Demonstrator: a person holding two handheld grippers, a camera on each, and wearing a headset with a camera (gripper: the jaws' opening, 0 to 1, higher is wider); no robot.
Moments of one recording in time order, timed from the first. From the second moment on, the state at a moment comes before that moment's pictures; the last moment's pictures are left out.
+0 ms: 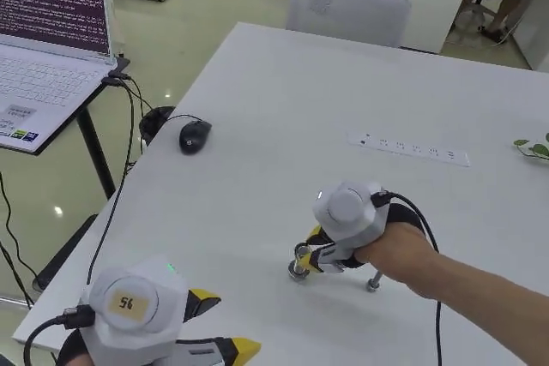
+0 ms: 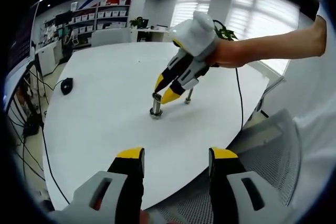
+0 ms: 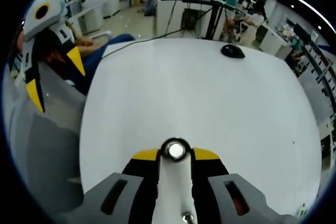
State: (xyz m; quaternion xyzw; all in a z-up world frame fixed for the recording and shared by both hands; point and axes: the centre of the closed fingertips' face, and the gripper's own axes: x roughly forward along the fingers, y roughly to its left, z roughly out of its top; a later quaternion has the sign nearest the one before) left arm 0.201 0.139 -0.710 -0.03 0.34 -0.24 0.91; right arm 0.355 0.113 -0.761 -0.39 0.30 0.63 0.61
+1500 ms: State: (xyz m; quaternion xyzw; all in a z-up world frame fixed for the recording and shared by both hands) left arm 0.205 0.139 -0.709 -0.03 0.33 -0.24 0.91; right arm 0.341 0.090 -0.806 -0.32 0.36 0.58 0.66
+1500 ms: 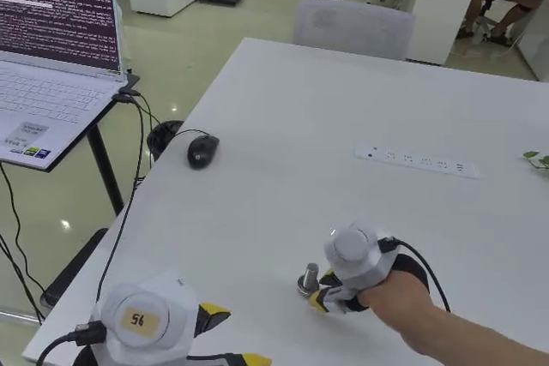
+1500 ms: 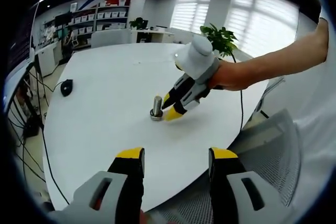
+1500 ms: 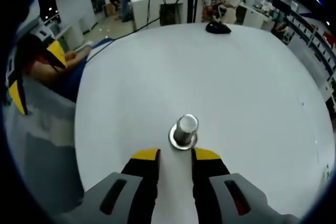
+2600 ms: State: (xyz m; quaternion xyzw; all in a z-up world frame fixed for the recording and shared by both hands) left arm 0.220 0.129 -0.725 -0.02 0.34 -0.27 0.90; right arm 0.290 -0.044 -0.788 -0.14 0.33 0.47 0.81
